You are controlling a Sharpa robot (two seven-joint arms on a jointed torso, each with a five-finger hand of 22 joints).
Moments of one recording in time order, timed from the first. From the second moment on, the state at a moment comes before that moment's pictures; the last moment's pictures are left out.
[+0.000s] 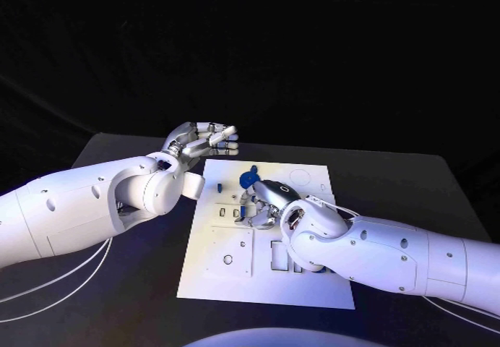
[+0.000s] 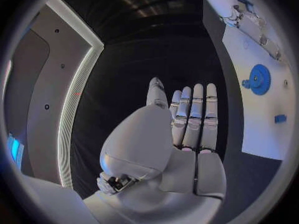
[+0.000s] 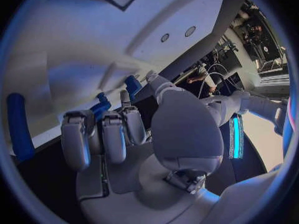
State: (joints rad) left arm 1.20 -0.89 -0.02 1.58 -0.07 -0.38 0.34; left_hand 1.64 0.13 -0.41 0.27 0.22 0.86 0.21 0.25 0.28 1.06 0.17 0.07 0.08 0.96 0.13 0.24 0.35 0.16 0.86 0.23 0.31 0.10; right arm 1.10 -0.47 -0.14 1.50 -1.47 -0.47 -0.39; right_hand 1.21 -0.24 0.31 0.17 0.05 0.91 0.14 0.13 0.45 1.42 0.06 1.39 1.31 1.47 -0.01 1.57 1.31 0.01 1.47 0.10 1.51 1.31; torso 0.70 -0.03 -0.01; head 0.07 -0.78
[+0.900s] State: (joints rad) left arm 1.23 -0.87 -0.01 1.55 -0.67 -0.14 -0.25; left_hand 1.42 0.16 -0.44 0.28 0.24 0.95 0.08 0.33 0.53 1.37 0.00 0.58 0.67 1.46 -0.06 1.37 1.30 0.13 1.26 0.06 1.10 0.84; right arm 1.26 -0.94 -0.13 1.74 -0.99 -0.55 -0.05; right_hand 1.34 -0.22 0.28 0.27 0.15 0.90 0.14 0.13 0.43 1.37 0.07 1.34 1.31 1.47 -0.01 1.57 1.31 0.03 1.47 0.10 1.43 1.31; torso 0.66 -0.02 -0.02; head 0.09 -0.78
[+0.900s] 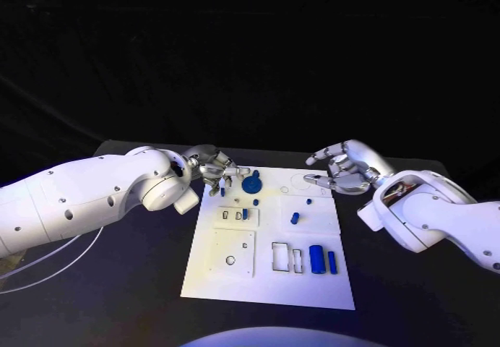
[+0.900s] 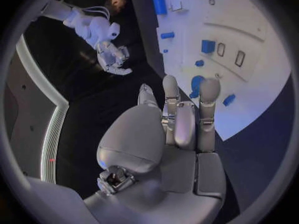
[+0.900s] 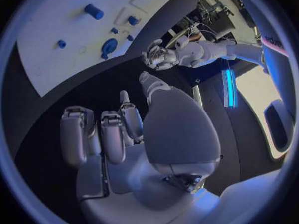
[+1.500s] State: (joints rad) left arm 1.30 -0.71 -0.05 1.45 -0.96 0.12 -0.59; left_hand 1.38 0.22 -0.43 0.29 0.22 0.88 0.08 0.41 0.66 1.34 0.00 0.91 1.02 1.46 -0.06 1.56 1.31 0.04 1.46 0.05 1.51 1.31; right arm 1.29 -0.99 -0.13 1.65 -0.88 -0.53 -0.02; right_hand 1.35 -0.22 0.28 0.27 0.16 0.90 0.15 0.13 0.43 1.36 0.07 1.33 1.31 1.47 -0.01 1.57 1.31 0.03 1.47 0.10 1.42 1.31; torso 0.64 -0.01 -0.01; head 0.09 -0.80
